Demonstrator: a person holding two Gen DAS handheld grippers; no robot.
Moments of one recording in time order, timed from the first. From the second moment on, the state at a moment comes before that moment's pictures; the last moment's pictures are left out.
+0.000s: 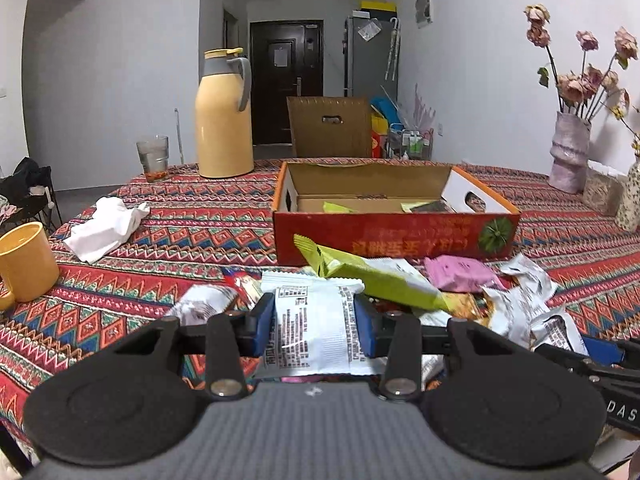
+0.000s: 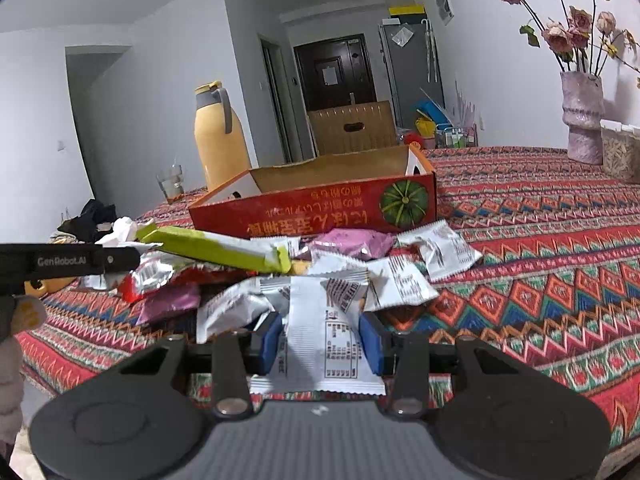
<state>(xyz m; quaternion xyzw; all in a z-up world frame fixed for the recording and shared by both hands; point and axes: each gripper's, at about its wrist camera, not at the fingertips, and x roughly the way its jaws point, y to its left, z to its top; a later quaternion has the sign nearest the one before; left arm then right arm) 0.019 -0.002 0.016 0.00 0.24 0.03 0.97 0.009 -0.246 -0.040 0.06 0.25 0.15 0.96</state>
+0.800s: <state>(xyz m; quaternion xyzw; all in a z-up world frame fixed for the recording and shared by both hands) 0.101 -0.005 0.067 -0.03 0.20 0.01 0.98 0.103 -0.229 0.007 0.05 0.21 0.13 0.97</state>
